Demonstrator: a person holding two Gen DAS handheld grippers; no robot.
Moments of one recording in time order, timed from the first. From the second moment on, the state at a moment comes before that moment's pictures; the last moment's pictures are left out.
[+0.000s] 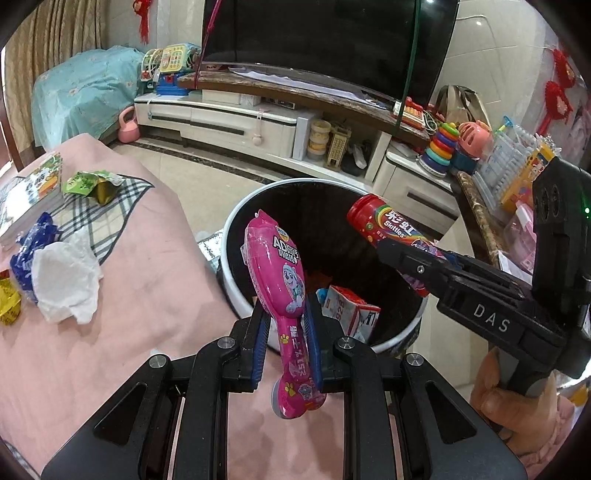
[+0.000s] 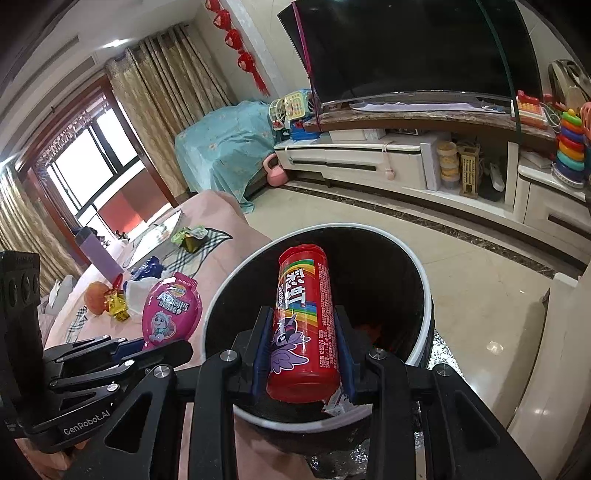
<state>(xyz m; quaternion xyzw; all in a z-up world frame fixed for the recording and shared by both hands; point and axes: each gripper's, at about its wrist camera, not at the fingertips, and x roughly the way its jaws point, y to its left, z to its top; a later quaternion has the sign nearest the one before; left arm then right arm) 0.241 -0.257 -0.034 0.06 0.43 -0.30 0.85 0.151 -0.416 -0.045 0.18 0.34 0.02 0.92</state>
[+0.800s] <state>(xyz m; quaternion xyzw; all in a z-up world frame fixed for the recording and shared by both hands) 0.247 -0.236 -0.035 0.03 0.44 -0.28 0.86 0.163 -0.432 -0.046 0.20 0.34 0.01 0.92</state>
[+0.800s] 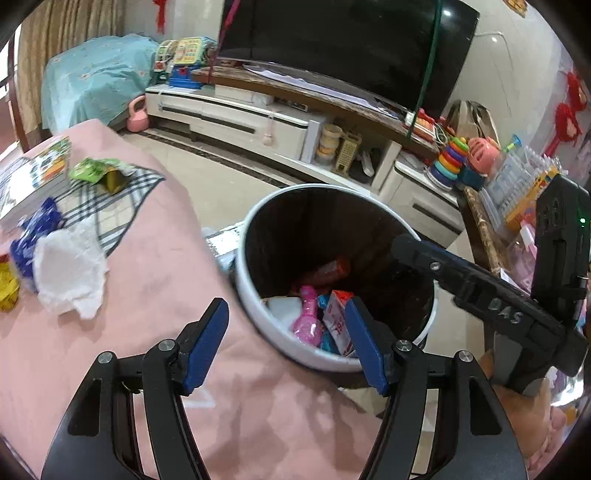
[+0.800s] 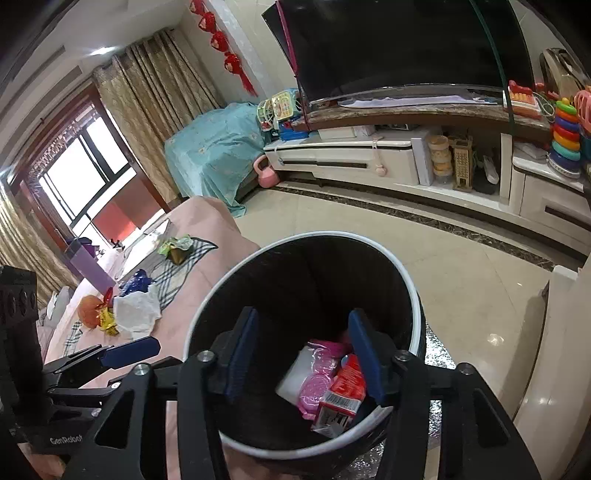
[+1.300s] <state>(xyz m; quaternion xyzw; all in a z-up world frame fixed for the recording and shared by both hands) 0.223 -0.123 -0.054 -0.05 0.45 -0.18 0.87 0.145 -0.372 -0.025 0.19 0.32 0.06 0.93</state>
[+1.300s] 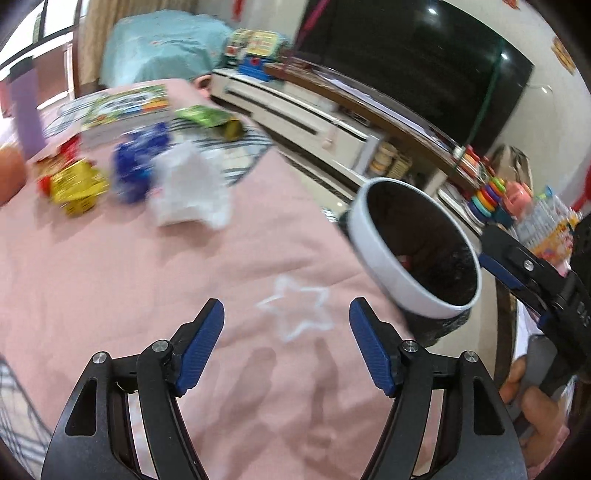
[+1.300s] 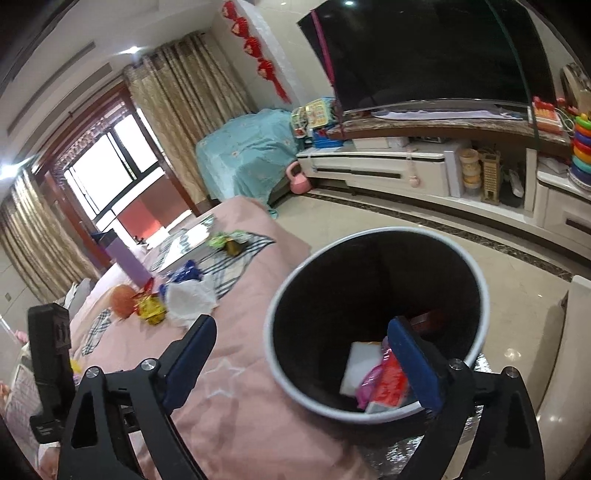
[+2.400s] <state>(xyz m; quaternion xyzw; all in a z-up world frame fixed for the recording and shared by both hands) 0.211 0.041 -0.088 -0.14 0.45 -0.05 0.88 0.168 -0.212 -0.076 0.12 0.37 0.15 0.91</state>
